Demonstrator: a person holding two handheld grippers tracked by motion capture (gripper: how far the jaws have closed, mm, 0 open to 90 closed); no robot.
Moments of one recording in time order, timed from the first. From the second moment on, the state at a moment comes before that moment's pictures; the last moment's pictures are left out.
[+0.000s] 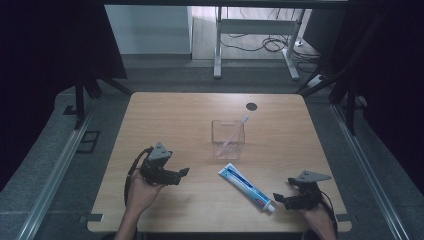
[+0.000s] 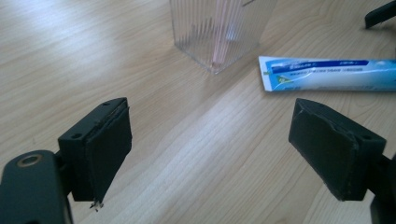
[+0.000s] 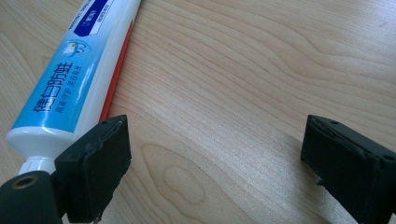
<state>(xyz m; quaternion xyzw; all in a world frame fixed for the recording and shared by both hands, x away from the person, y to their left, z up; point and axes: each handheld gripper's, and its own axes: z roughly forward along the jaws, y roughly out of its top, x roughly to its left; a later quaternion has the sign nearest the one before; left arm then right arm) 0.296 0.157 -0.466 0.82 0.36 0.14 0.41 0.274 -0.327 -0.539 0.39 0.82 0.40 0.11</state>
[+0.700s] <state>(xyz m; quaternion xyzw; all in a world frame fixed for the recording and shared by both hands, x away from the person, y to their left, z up) 0.275 0.161 -0.509 0.84 0.36 0.14 0.39 0.274 -0.325 -0.539 0.39 0.82 0.40 0.11</state>
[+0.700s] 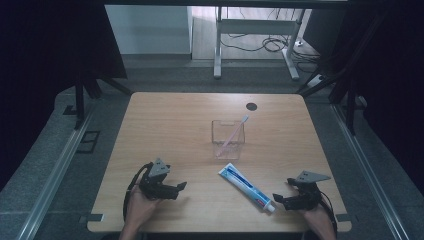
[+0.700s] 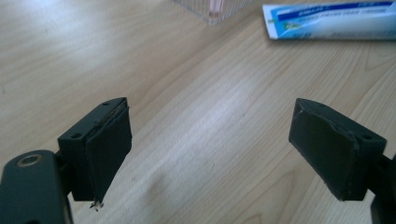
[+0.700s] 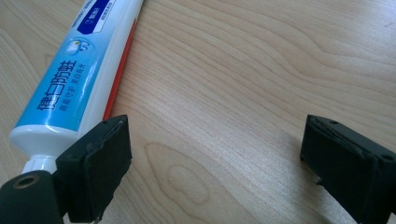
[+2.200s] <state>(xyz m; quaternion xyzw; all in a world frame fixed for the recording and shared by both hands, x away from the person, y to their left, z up) 0.268 0.168 -0.516 0.82 0.37 0.14 0.40 0.264 -0.305 -0.496 0.35 0.85 0.40 0.06</state>
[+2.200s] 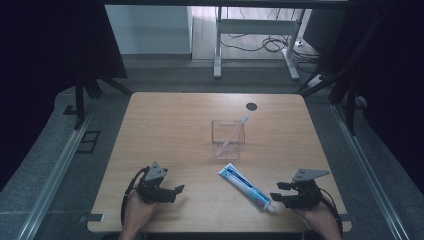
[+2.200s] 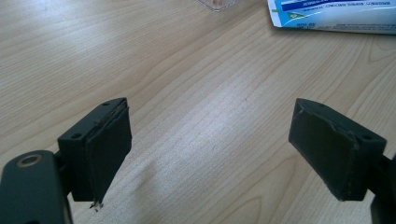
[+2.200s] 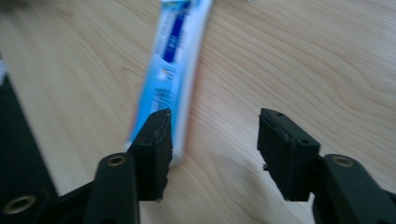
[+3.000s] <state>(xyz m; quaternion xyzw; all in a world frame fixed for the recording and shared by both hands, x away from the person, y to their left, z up) 0.265 0.164 -0.514 0.83 0.35 0.15 0.40 0.263 -0.250 -0.503 0.27 0.89 0.37 -0.01</state>
